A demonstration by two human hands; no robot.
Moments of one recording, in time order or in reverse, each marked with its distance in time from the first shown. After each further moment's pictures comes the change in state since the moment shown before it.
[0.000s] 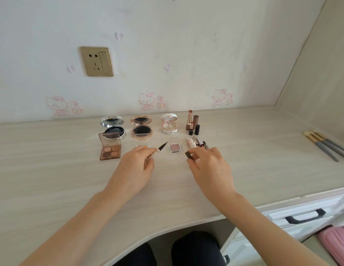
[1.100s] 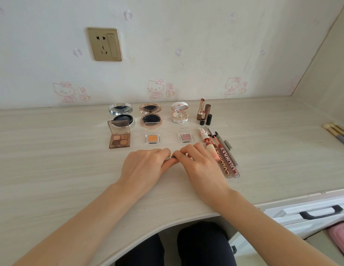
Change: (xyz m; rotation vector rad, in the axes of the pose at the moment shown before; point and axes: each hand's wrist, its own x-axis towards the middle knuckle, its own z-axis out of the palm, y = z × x) left_hand -0.010 -0.016 0.017 0.392 0.108 0.297; right_hand -0.007 -0.010 0.042 -0.119 0.091 -0.561
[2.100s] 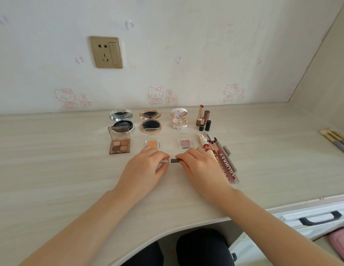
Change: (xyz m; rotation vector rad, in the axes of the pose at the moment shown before) left_hand 0.001 -0.007 0.003 -0.257 -0.021 -0.095; right_hand 0.006 0.012 0.011 0.013 -0.088 0.141
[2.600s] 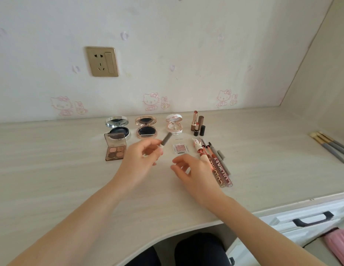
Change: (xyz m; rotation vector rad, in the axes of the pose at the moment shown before) left_hand 0.028 0.012 -0.019 -0.724 -0.008 -0.454; right_hand 0.002 -0.019 -0.028 0.515 -0.152 0.349
